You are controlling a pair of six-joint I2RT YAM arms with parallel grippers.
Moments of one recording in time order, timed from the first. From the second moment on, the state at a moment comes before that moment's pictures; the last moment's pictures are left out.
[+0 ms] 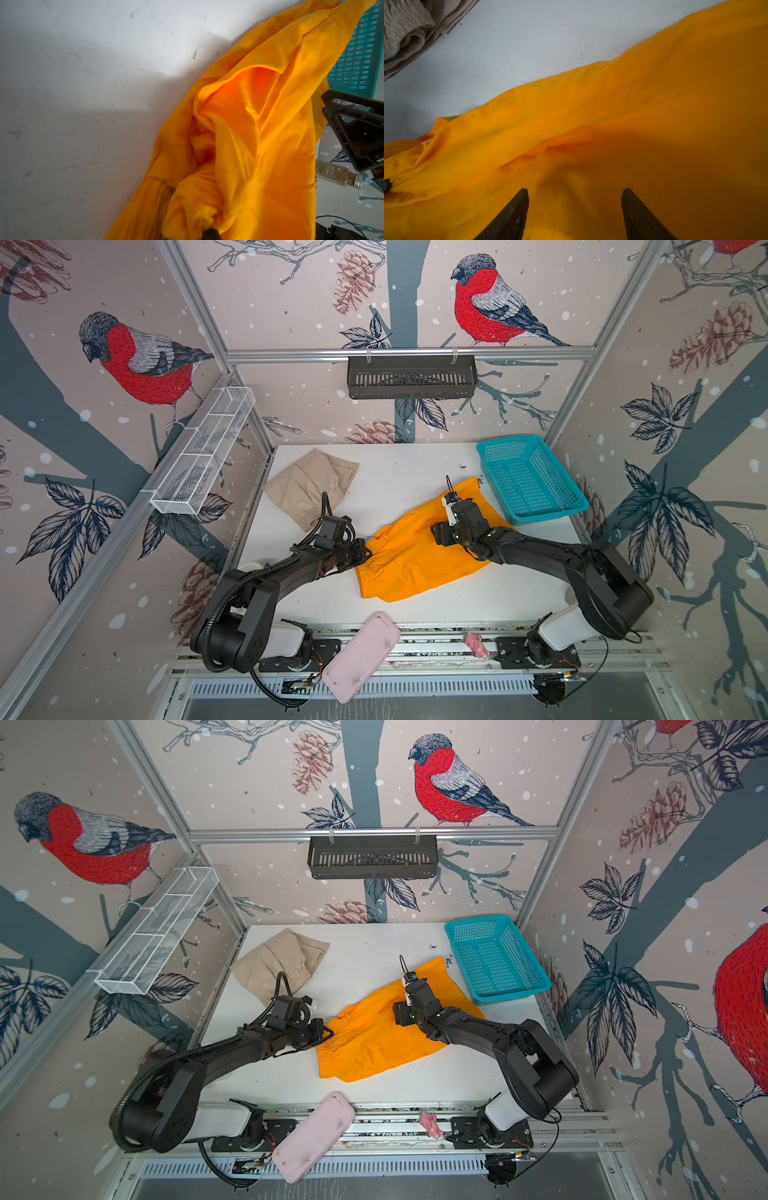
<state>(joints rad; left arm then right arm) -0.33 1.38 0.51 -0.08 0.47 -0.65 0.65 1.54 0.74 0.03 0.02 0.31</state>
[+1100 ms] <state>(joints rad) -0.25 1.47 0.80 -0.17 0.42 -0.46 1.09 1.85 0.89 0.12 -0.04 0.07</state>
